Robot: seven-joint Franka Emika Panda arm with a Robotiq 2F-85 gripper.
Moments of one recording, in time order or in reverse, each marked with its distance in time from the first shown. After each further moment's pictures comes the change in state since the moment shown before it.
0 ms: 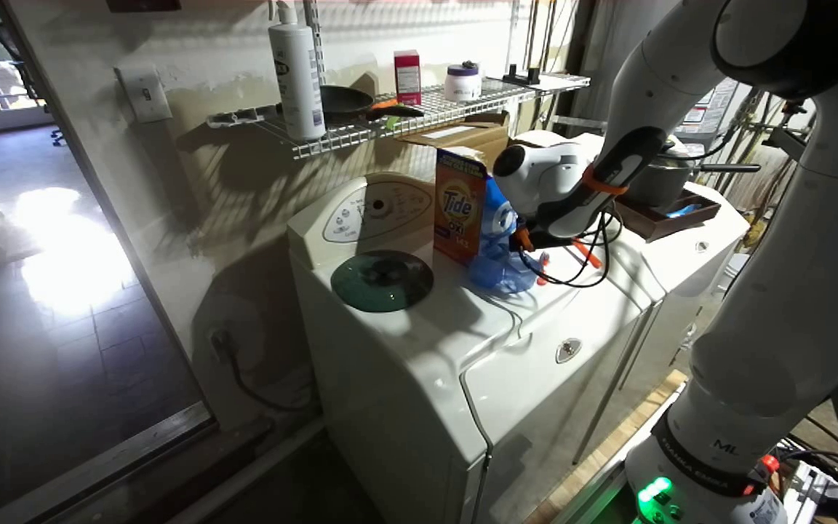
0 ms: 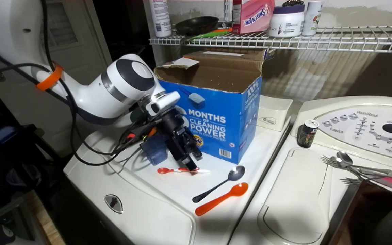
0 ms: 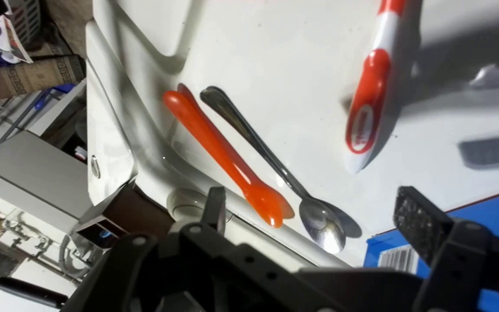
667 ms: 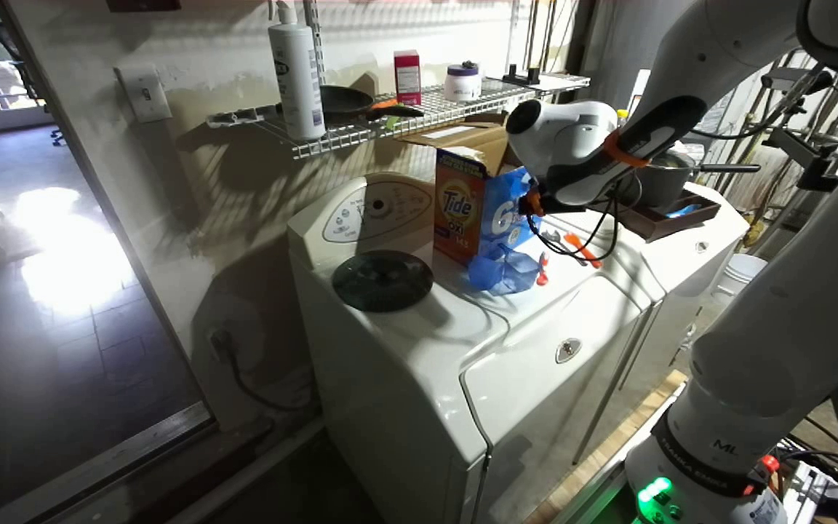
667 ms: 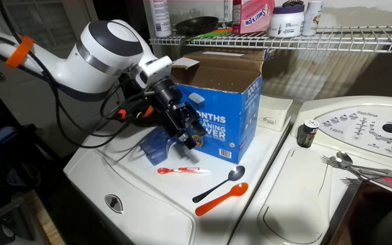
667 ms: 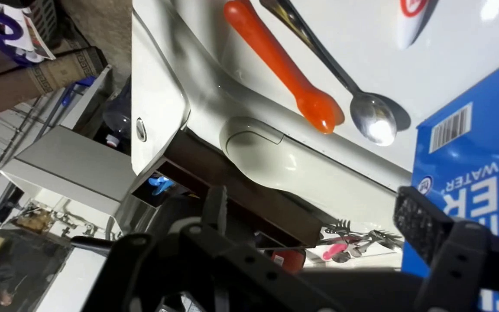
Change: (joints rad) arm -0.002 -0.199 -0.001 -0.003 0.045 -0.115 -0.031
